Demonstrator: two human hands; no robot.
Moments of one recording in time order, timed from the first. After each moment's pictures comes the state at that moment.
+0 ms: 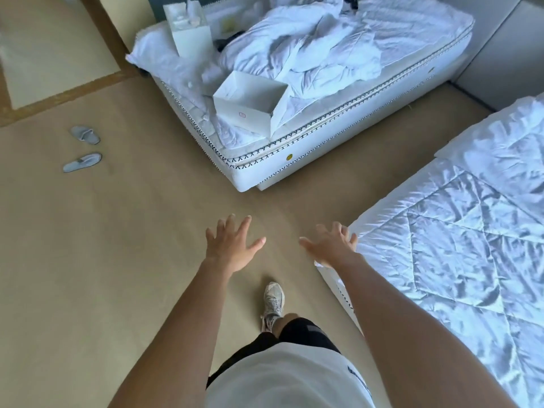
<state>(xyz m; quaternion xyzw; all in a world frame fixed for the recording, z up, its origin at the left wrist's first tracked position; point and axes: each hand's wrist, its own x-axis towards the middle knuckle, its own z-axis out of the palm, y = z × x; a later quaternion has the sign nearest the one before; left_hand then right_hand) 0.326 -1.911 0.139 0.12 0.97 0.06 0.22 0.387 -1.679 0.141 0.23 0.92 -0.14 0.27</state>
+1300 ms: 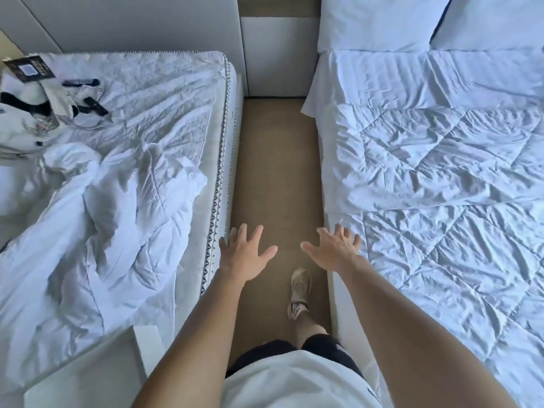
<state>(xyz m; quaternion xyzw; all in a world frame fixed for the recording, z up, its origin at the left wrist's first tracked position) -0.179 -1.297 0.142 0.55 0.79 -0.04 0.25 0.026 -1.212 0.171 0.61 0.73 -0.24 0.20</state>
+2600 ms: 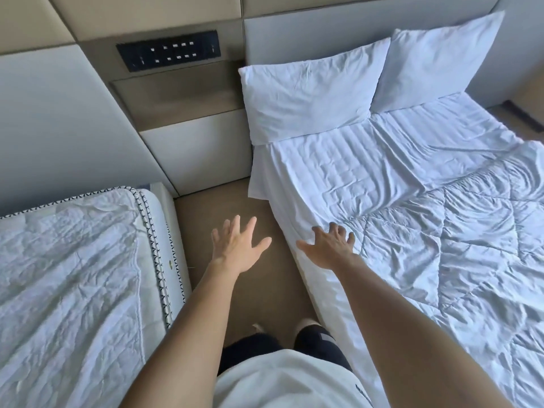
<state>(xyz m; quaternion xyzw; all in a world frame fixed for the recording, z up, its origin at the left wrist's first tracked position) -0.348 -0.497 0.160 0.71 0.68 -0.06 0.18 -0.121 -0.505 0.177 0.75 0.60 -0.26 0.10</state>
